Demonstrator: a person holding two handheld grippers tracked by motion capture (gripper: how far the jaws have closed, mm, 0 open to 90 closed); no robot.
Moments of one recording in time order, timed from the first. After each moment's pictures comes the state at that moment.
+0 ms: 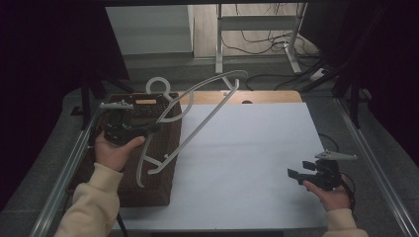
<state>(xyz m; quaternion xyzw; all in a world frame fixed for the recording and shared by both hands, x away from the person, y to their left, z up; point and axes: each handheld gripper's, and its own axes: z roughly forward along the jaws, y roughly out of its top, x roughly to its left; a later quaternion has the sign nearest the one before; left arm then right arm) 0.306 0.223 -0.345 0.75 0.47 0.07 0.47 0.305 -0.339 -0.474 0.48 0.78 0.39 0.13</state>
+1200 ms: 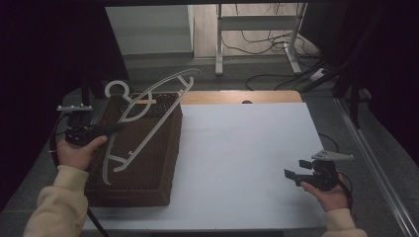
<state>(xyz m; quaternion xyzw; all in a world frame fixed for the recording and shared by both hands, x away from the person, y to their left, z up) 0.305 0.319 -0.368 0.71 0.53 0.09 0.45 0.304 -0.331 -0.472 0.44 0.79 0.40 0.13</state>
